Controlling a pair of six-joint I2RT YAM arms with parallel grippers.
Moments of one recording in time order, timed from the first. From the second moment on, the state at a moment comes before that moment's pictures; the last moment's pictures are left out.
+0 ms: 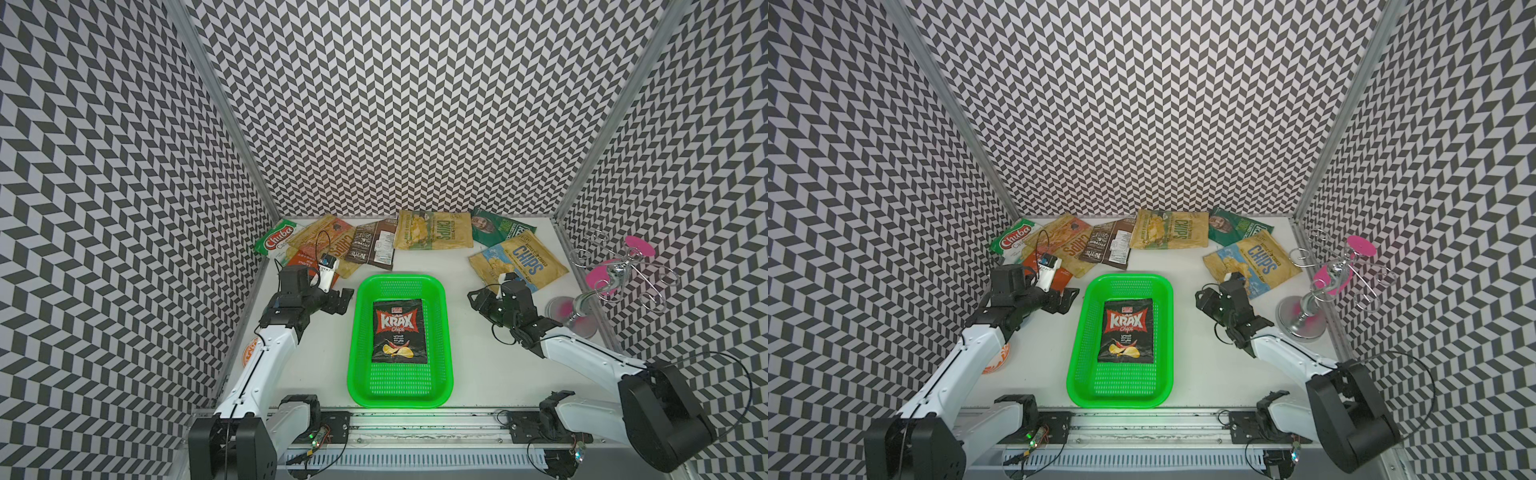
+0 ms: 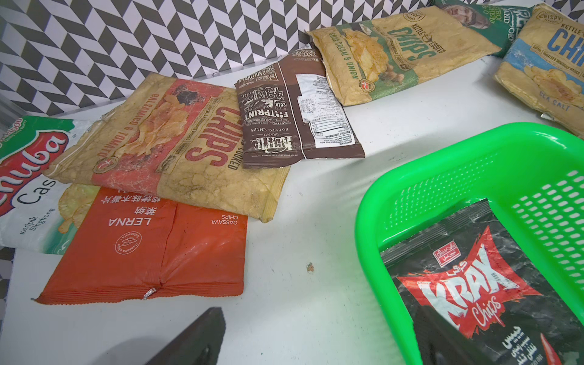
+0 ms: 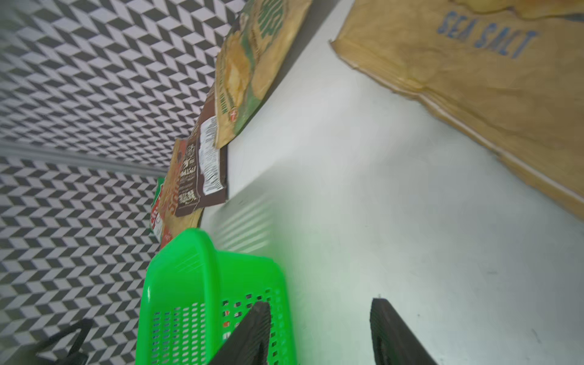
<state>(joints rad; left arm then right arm) 0.00 1.06 0.72 -0.34 0.34 0.26 0.38 1.24 0.47 0.12 -0.07 0.98</state>
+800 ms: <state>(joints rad) 0.00 1.06 0.72 -0.34 0.35 0.26 0.13 1.38 0.31 0.42 -0.05 1.19</state>
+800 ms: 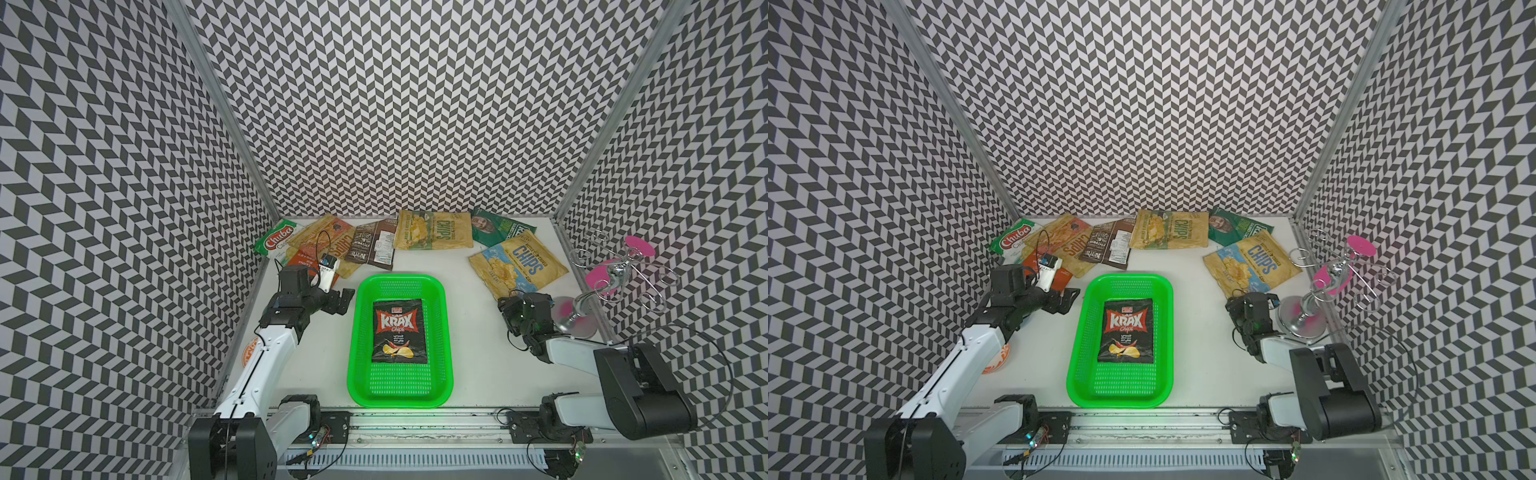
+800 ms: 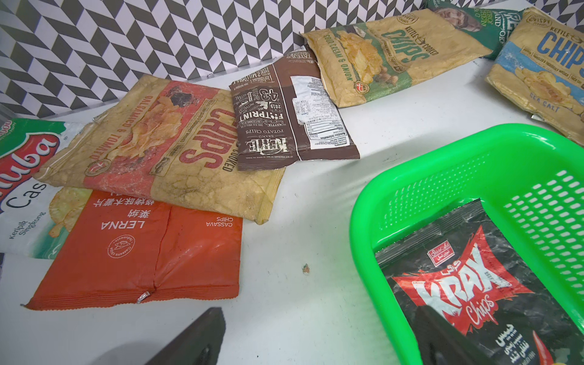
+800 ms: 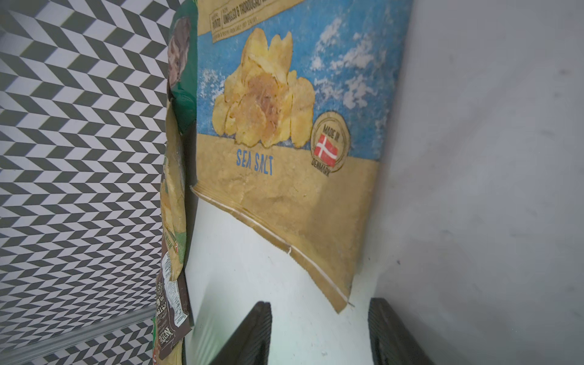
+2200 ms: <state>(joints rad) 0.00 1.05 0.71 -0.34 0.37 0.26 0.23 1.08 0.51 0.24 -0.10 0.89</state>
